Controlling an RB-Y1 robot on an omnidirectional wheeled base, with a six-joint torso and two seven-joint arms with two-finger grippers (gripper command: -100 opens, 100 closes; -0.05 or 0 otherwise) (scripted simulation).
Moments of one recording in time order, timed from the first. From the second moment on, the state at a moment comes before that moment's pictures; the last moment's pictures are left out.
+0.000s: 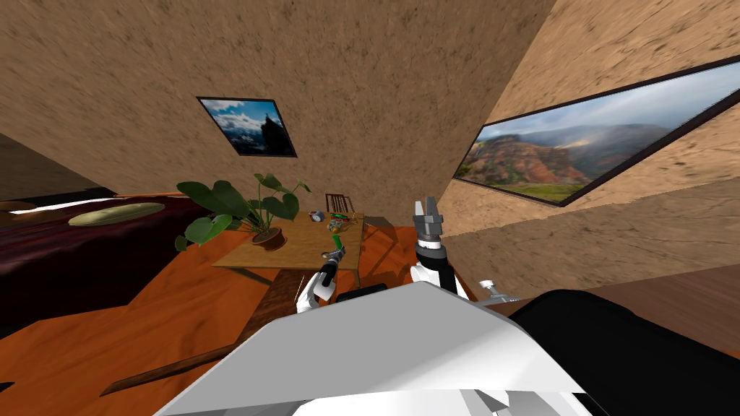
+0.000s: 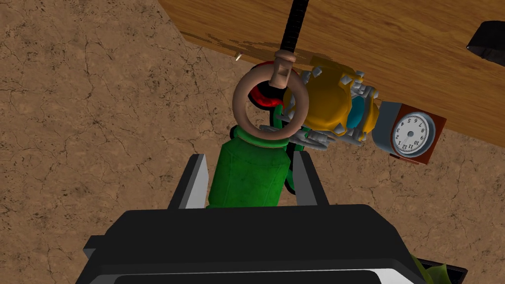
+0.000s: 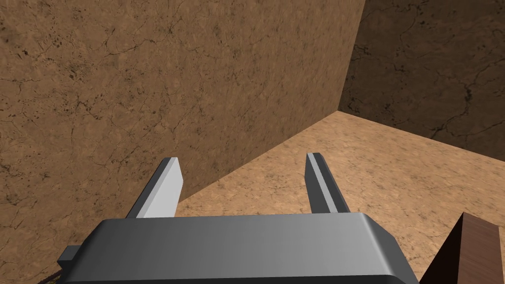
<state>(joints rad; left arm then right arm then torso) 0.02 0.02 -0.12 -1.14 -0.77 -0.09 -0.46 0.55 -0.04 0.06 -2.38 -0.01 -0.58 0.16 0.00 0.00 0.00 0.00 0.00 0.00</state>
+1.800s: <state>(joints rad) 0.18 0.06 0.10 -1.29 -1.22 -0.26 -0.01 0.55 -0.04 0.06 -2.38 -0.01 -0.58 0.16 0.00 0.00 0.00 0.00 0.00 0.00</state>
